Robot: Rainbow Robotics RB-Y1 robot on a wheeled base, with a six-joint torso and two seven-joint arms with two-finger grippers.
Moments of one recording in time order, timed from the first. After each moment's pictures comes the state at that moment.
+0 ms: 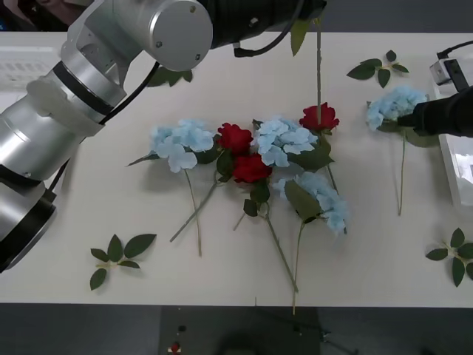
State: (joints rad) right arm -0.61 -0.94 0.29 -1.13 -1.36 0.87 1.99; left arm -1.06 0.44 -0.55 -1.49 1.07 0.50 -1.40
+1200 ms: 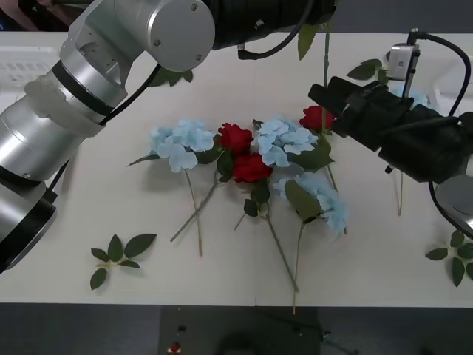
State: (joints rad) right arm -0.25 -0.79 0.31 -1.83 -2.22 0.31 2.68; left arm -1.06 0.44 -0.55 -1.54 1.09 0.54 -1.42
